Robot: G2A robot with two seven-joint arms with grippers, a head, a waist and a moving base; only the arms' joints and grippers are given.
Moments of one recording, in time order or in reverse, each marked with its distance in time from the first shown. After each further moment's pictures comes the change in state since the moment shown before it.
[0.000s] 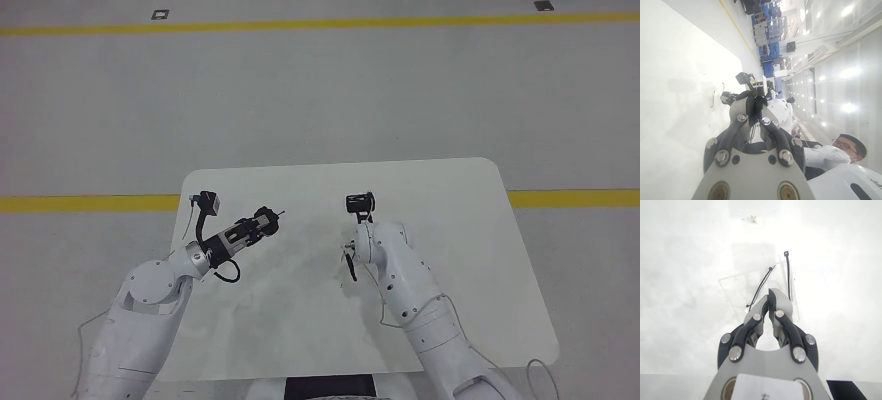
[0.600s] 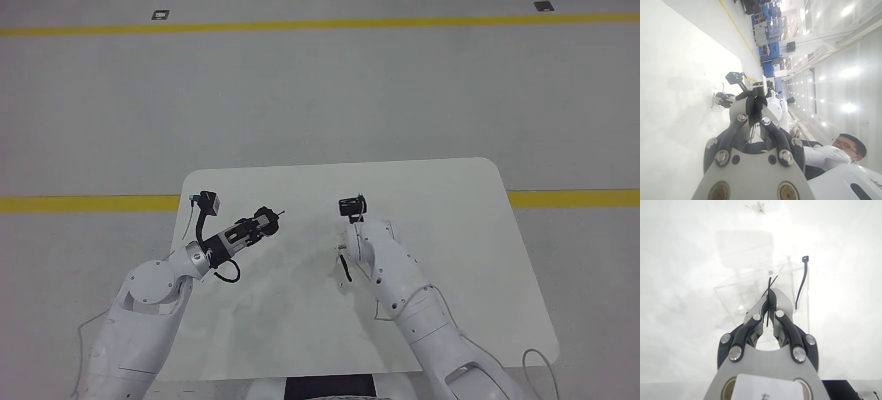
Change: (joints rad) left arm 0.000 0.000 0.000 0.000 0.000 0.000 0.000; right arm 0.065 -0.021 -0.036 0.138 0.000 0.000 -0.025
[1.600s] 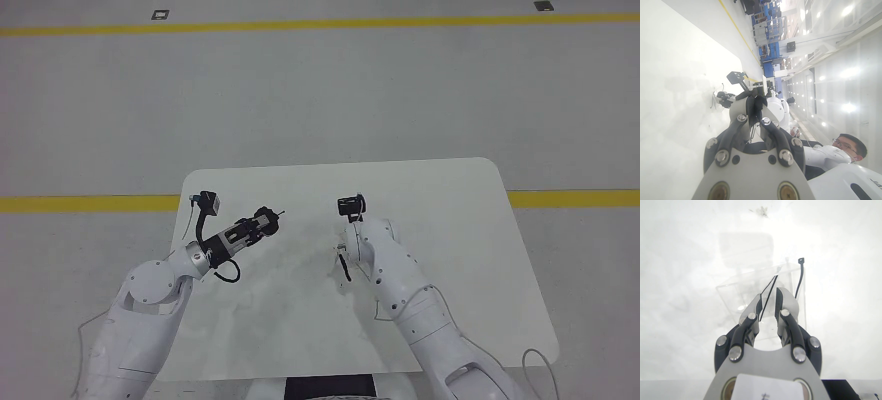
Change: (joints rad) left arm 0.000 0.000 0.000 0.000 0.000 0.000 0.000; right arm 0.002 0.000 -0.009 -0.009 0.000 0.000 0.014
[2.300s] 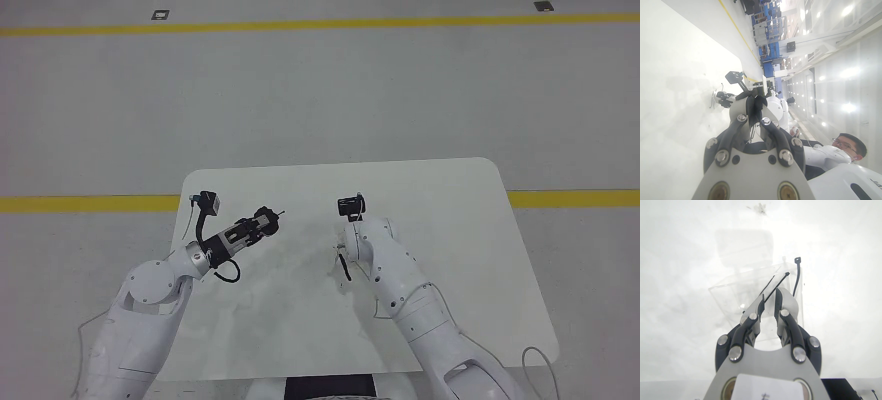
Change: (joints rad) left arm 0.000 0.000 0.000 0.000 0.000 0.000 0.000; right arm 0.015 -0.005 0.000 0.034 0.000 0.000 0.000
